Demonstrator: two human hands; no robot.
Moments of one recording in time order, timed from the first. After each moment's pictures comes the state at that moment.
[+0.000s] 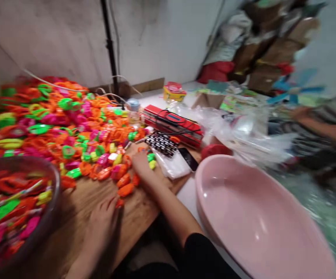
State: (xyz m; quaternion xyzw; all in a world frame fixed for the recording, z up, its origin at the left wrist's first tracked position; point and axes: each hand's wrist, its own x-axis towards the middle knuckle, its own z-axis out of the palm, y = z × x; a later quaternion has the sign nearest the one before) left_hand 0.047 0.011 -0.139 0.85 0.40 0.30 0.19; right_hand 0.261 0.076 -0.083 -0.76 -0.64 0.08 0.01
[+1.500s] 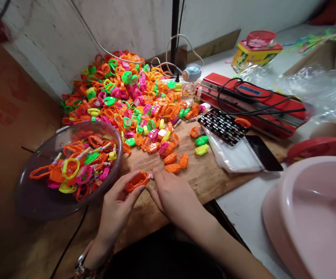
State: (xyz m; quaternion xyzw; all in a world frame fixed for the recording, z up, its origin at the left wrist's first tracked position) left_hand 0.001 -0.028 -0.056 0.67 0.48 0.38 0.42; right_hand 0.162 -0.057 -0.058 -0.59 -0.77 0.05 0.24
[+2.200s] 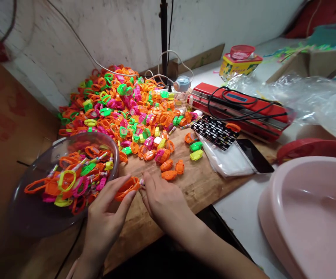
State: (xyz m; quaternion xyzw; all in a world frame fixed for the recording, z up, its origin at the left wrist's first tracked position) left_hand -0.002 -0.022 -0.028 0.78 0.45 0.37 0.20; right_hand 0.152 -0.050 -0.054 -0.60 -0.75 -0.09 0.25
